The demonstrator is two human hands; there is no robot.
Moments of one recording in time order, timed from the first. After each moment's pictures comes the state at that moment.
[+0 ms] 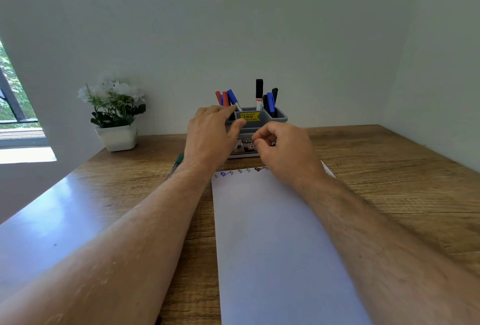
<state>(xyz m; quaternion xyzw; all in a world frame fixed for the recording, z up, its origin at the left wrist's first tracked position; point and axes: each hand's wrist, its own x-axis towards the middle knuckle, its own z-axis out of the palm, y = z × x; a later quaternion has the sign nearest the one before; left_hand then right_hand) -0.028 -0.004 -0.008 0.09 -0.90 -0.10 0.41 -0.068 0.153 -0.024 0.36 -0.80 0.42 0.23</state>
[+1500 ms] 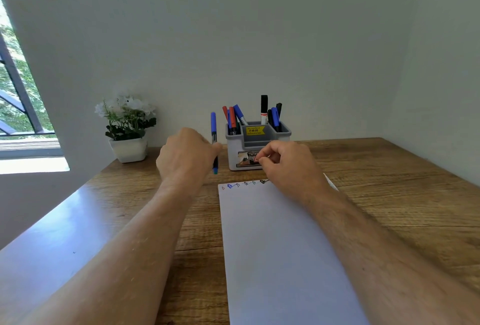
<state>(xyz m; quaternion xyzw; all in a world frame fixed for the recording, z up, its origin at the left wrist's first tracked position) 0.022 -0.007 0.013 0.34 -0.86 -0.20 0.33 -0.058 0.159 -0.018 0.35 -0.83 0.40 0.18</state>
